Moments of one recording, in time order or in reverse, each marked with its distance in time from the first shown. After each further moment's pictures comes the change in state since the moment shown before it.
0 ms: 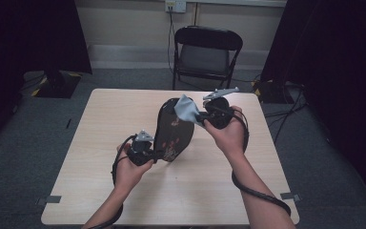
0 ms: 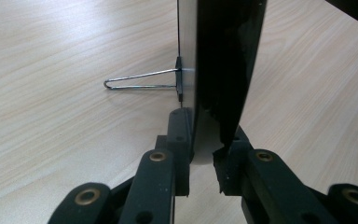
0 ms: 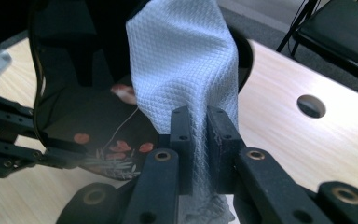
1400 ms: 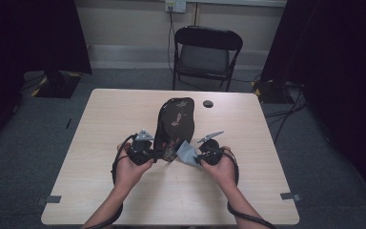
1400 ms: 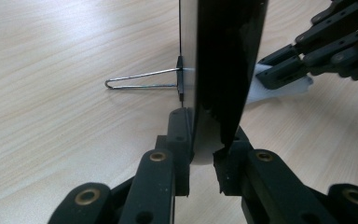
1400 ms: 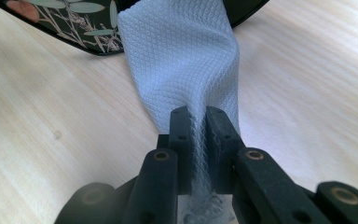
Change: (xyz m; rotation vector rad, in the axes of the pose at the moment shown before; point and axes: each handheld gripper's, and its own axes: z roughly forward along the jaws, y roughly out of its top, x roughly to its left) left arm 0.001 0.002 0.000 0.013 0.000 0.001; right arm 0.006 -0.128 0.089 0.267 0.087 0.068
